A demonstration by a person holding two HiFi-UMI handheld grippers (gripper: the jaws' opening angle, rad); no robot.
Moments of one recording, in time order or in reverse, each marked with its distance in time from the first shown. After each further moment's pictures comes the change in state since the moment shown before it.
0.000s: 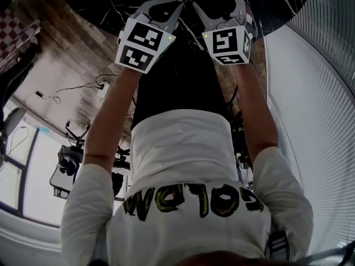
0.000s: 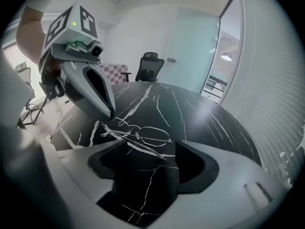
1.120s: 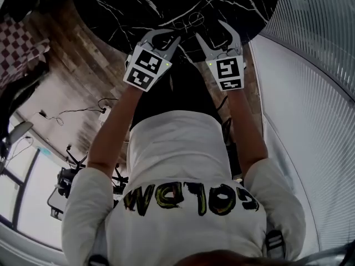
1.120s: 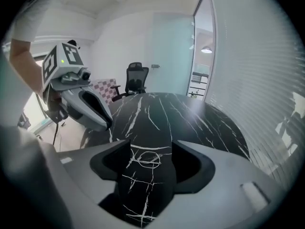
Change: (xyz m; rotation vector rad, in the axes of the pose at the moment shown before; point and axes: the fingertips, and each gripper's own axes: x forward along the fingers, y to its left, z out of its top) left arm -0.033 -0.057 0.022 0.086 -0.058 -0.046; right arm -0.092 -0.014 0.008 0.228 -0.080 -0.036
